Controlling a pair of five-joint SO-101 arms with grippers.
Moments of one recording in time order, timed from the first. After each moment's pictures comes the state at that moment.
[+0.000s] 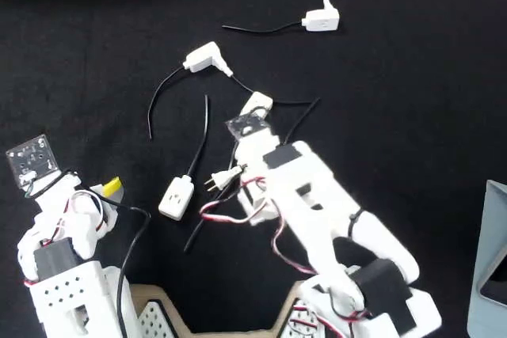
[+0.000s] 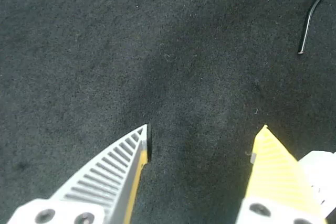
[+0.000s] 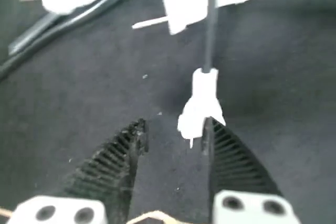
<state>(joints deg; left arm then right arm) -29.6 -82.0 78.2 64.7 3.1 -25.8 -12.8 48.8 64.7 -1.3</state>
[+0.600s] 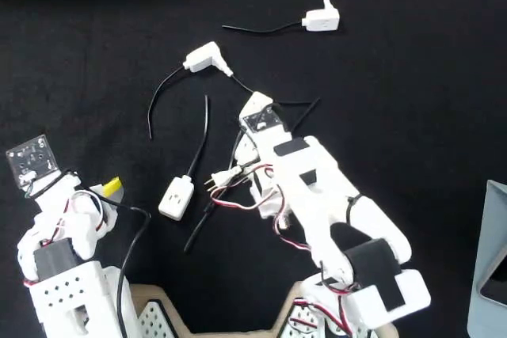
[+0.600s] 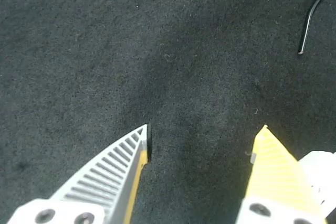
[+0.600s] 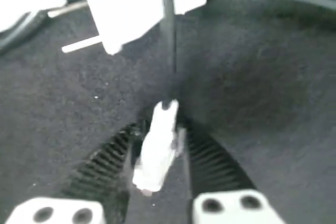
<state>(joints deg) -29.6 -82.0 78.2 64.7 3.1 -21.2 -5.4 48.0 61.0 0.7</state>
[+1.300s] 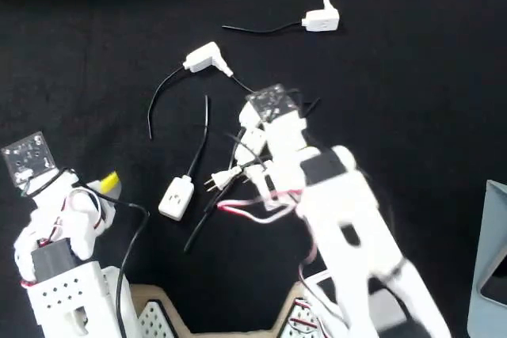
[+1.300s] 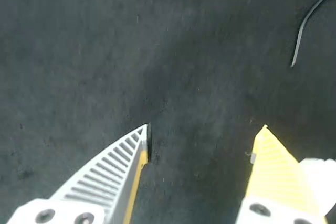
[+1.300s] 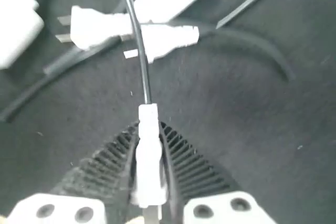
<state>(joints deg) -29.6 -82.0 75.7 64.7 3.1 -21.4 -40.0 47.4 72.7 2.9</state>
